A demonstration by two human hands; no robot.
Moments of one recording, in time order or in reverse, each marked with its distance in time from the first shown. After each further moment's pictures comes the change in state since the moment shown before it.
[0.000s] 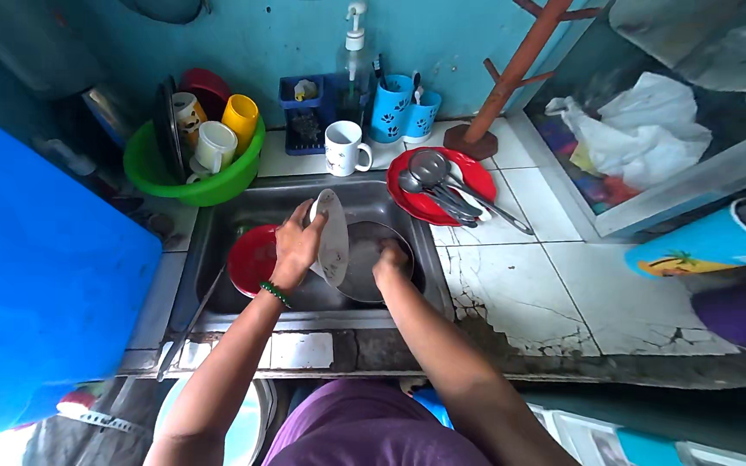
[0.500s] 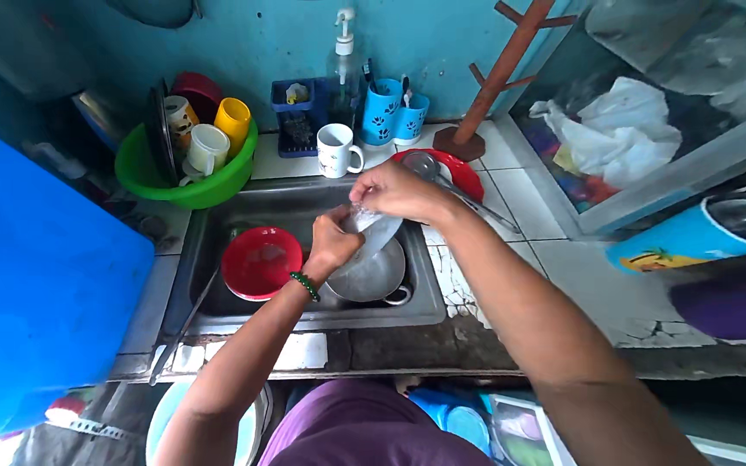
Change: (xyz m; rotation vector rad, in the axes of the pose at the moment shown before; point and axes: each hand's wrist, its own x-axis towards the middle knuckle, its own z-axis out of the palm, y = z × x) left_hand -0.004 0.028 0.040 -0.050 -0.189 0.210; right_hand -0.083 -0.186 0.001 -1.181 -0.988 -0.860
